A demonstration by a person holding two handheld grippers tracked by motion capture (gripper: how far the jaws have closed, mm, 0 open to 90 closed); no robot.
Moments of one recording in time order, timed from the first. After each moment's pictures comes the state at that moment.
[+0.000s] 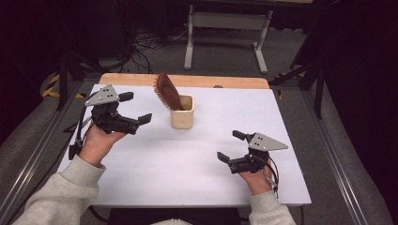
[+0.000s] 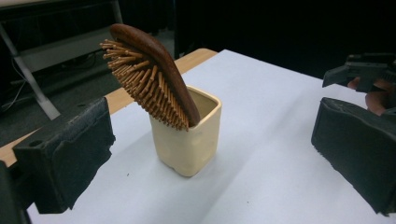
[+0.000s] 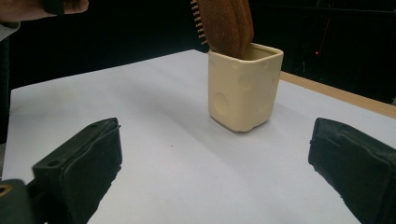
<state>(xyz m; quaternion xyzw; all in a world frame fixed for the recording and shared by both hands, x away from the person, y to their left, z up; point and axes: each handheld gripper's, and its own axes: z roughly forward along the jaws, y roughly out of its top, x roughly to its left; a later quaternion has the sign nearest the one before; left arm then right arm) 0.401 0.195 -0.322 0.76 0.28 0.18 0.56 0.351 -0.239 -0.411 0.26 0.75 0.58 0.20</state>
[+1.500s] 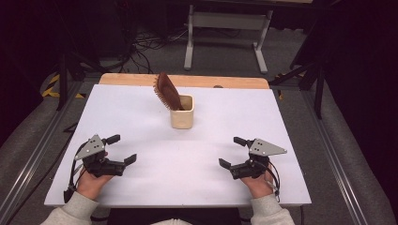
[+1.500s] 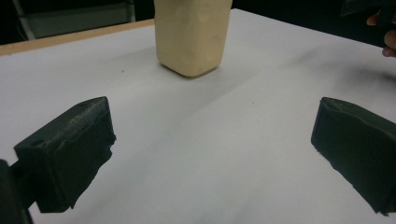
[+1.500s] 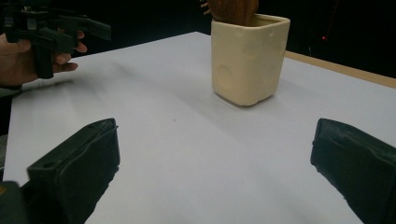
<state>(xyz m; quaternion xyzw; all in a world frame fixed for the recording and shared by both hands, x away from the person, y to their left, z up) 0.351 0.239 -0.460 0.75 0.32 0.16 0.56 0.347 -0.246 -0.433 0.26 0.76 0.56 0.18</state>
